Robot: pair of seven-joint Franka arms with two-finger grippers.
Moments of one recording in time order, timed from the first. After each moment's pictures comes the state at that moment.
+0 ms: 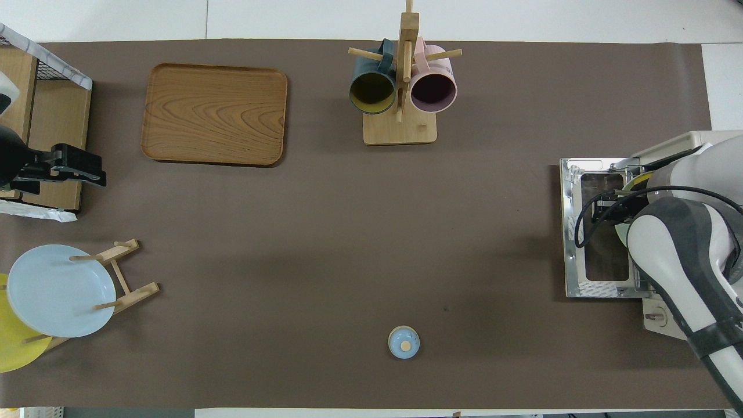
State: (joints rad) left arm -0.06 0.00 -0.03 -1.61 -0.01 1.56 -0.13; right arm -0.11 0.01 0.01 -2.13 0.04 2.04 0.05
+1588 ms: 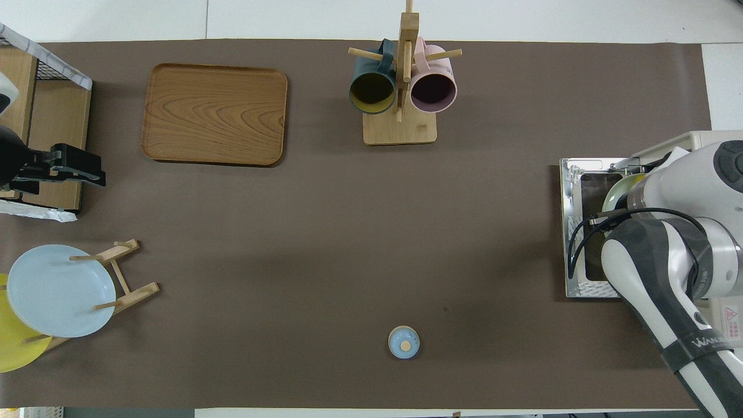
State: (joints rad) left arm -0.06 0.00 -0.03 -1.61 -0.01 1.56 -0.13; right arm -0.04 0.00 0.03 -2.16 -0.12 2.03 -0.06
